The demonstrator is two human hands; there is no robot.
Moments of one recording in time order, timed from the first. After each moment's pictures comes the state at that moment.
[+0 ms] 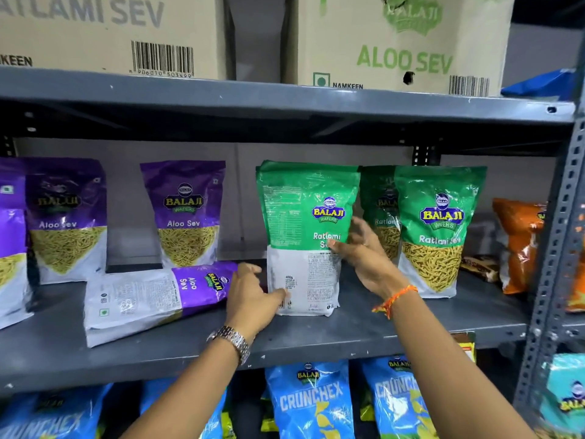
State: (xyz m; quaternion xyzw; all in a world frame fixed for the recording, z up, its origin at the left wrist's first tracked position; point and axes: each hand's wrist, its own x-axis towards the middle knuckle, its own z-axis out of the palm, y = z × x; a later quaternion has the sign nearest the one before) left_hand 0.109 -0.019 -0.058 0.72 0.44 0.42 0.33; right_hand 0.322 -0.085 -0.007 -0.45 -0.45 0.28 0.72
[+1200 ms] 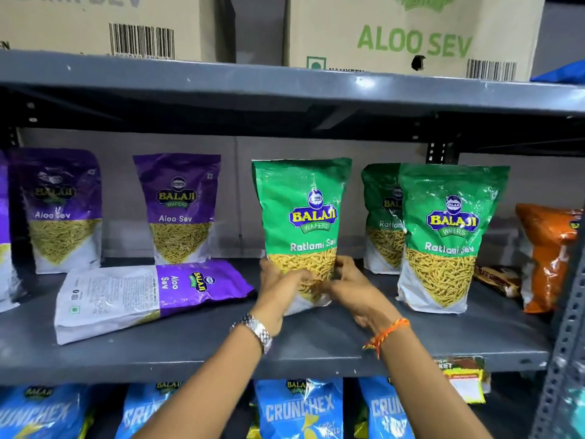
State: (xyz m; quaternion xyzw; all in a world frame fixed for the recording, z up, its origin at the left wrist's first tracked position) left_hand 0.182 -0.038 -0.035 0.57 0.37 0.47 0.56; right_hand 0.329 -0.068 -0.052 -0.60 -0.46 0.29 0.58
